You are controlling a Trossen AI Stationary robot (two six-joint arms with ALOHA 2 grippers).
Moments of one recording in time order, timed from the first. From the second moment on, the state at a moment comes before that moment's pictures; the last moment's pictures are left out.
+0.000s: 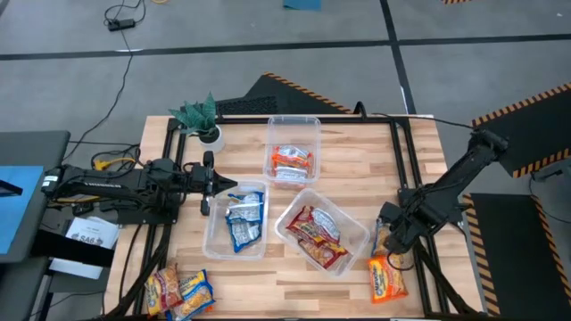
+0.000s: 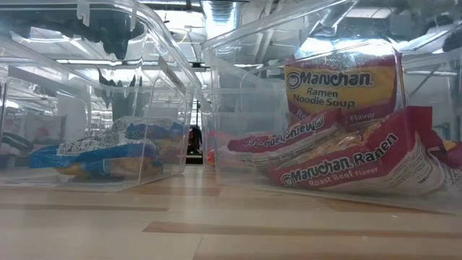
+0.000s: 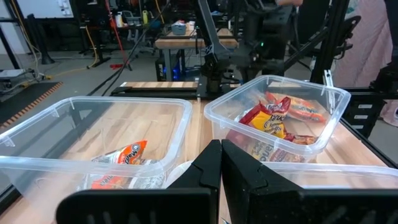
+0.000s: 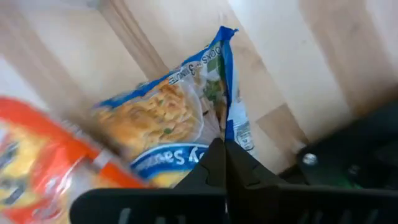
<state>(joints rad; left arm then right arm) 0.02 0.57 0.33 0.22 -0.07 0.00 0.77 1.08 0.72 -1.14 0.08 1.38</state>
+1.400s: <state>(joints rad) 0.02 0.57 0.33 0.24 -0.07 0.00 0.56 1.08 0.72 -1.26 0.37 1.64</state>
